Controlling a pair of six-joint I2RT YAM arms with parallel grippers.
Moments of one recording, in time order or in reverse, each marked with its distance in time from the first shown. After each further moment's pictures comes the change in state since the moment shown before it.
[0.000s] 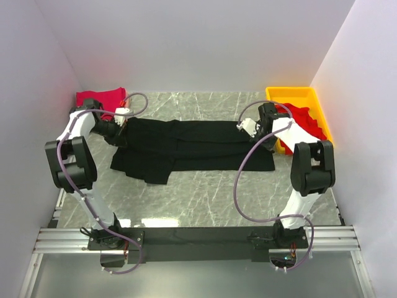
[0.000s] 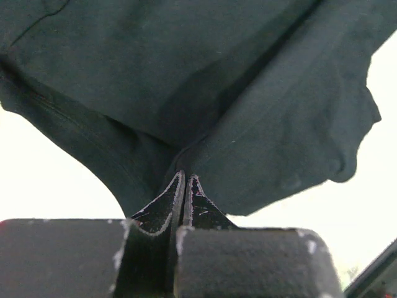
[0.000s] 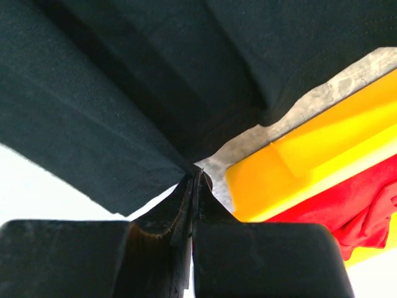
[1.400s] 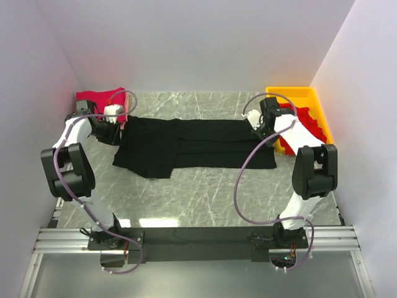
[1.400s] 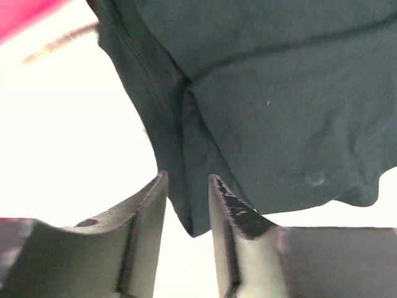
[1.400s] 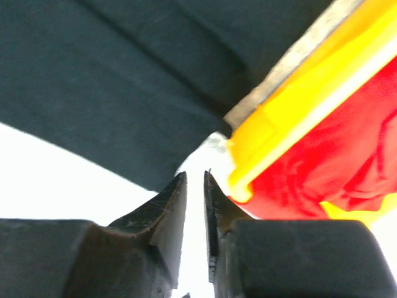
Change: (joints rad) left arm 0.027 -0.088 -0.106 0.245 -0.162 -0.323; right arm 0.011 -0.032 0.077 -0.063 0.055 0.252
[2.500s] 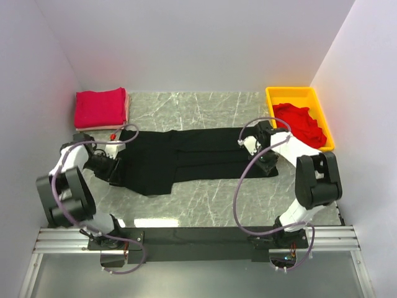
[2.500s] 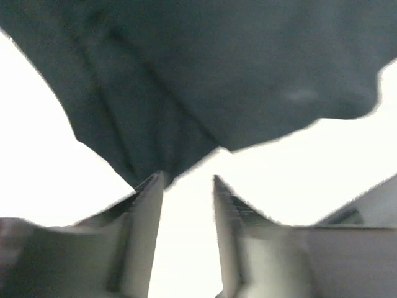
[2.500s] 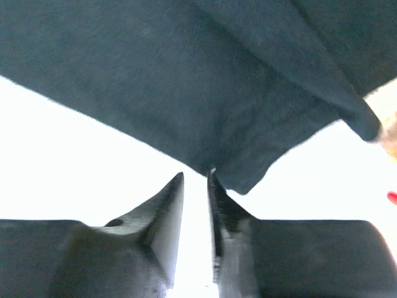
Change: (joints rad) left arm 0.105 -0.256 -0.463 -0.133 -0.026 0.205; right arm 0.058 -0.100 -0.334 -0.016 -0.023 0.062
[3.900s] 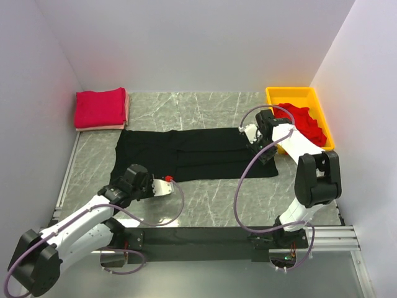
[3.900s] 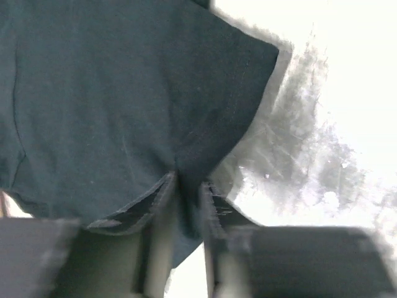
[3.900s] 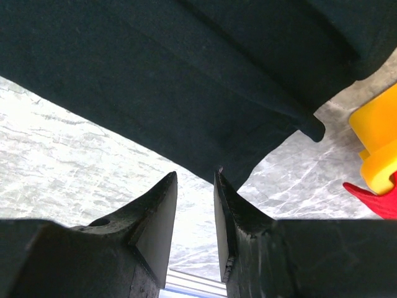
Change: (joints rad) left arm -0.922 -0.662 -0.535 0.501 -0.391 0.091; right arm -0.013 -0.005 0.163 -0.080 -0.098 0.074
